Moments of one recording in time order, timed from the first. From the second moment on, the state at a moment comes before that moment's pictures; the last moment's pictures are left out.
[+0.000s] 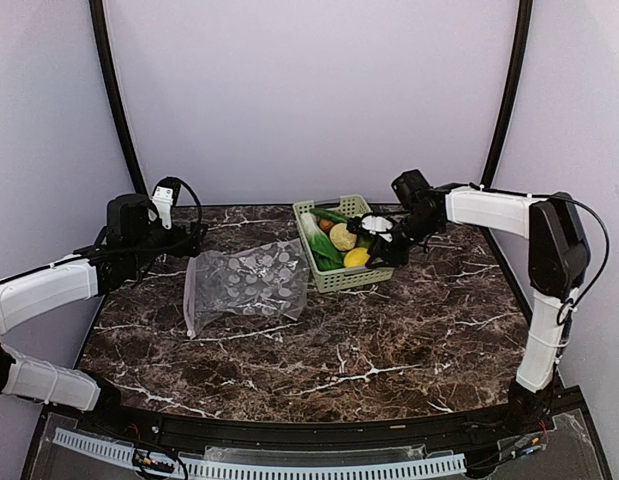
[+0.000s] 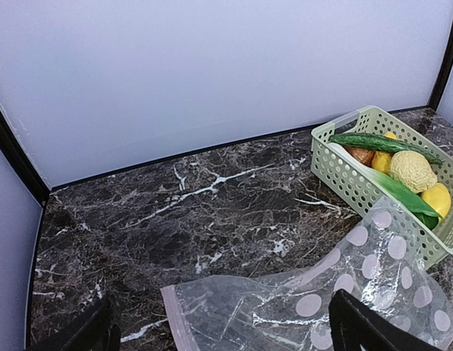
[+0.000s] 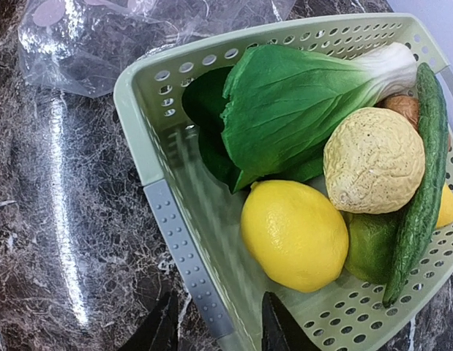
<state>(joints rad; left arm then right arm) -0.36 1.18 0.75 0.08 -0.14 0.00 0.47 1.91 1.49 -0.66 -0.44 -0.86</state>
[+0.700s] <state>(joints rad) -0.36 1.18 0.75 0.08 -0.07 0.00 0.51 1.94 1.50 -0.72 -0.38 -0.95</state>
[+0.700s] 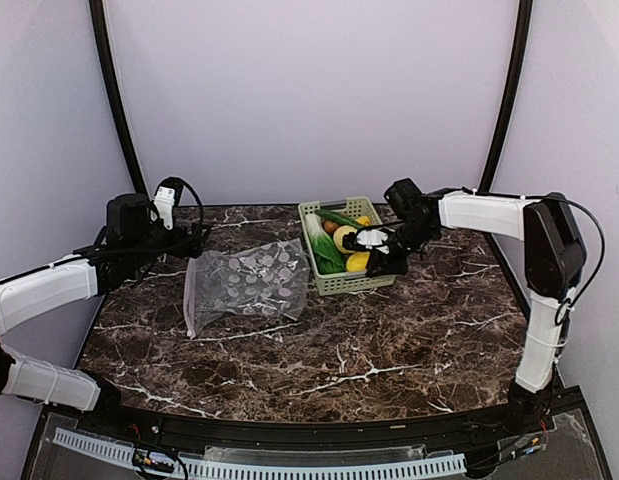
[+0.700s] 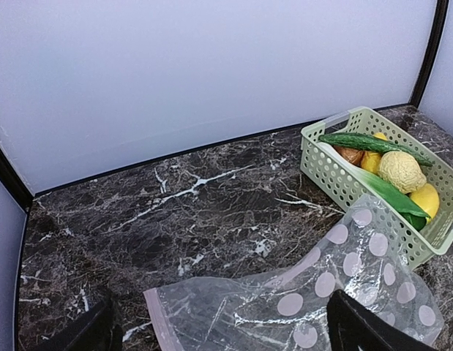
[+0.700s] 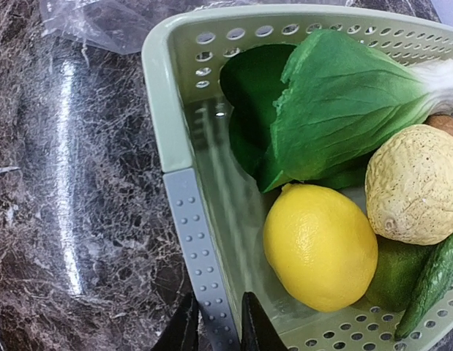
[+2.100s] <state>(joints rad) -0.35 1.50 1.07 -0.29 -0.21 -0.19 0.56 1.06 1.00 -0.99 -0.49 -0.80</state>
